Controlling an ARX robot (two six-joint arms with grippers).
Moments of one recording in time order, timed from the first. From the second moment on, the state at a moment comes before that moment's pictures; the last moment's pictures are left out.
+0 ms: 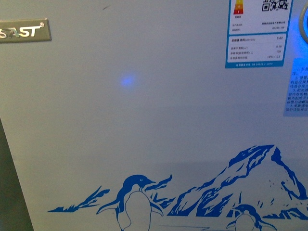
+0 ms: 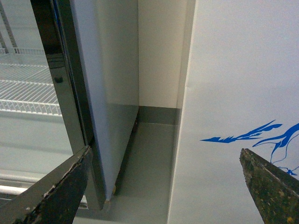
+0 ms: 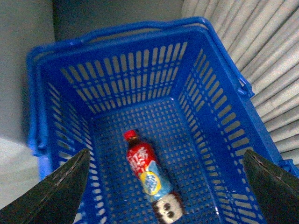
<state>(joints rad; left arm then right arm) 0.00 0.00 0.01 0.00 0.00 0.00 -0.83 1.51 0.39 0.47 -0.30 -0.36</state>
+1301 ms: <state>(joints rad) 0.00 0.00 0.01 0.00 0.00 0.00 -0.73 3.00 1.26 0.64 -0.19 -0.67</state>
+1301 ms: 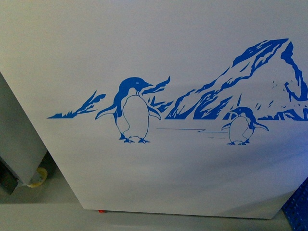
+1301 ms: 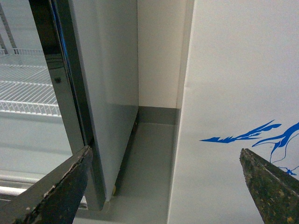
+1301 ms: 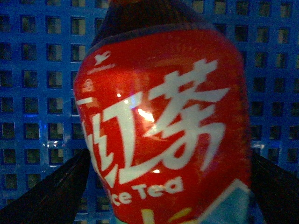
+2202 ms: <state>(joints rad) 0.00 0.00 0.01 0.00 0.00 0.00 -0.74 2.44 0.84 0.79 -0.29 -0.50</state>
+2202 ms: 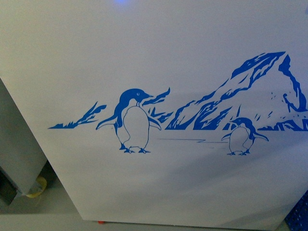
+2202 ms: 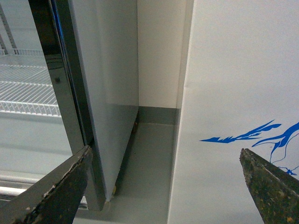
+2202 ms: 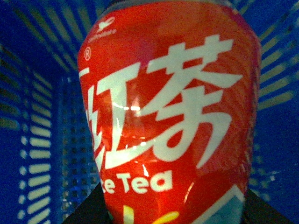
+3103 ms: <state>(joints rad) 0.00 0.00 0.01 0.00 0.00 0.00 -0.66 0.59 0.55 0.10 -0.57 0.17</state>
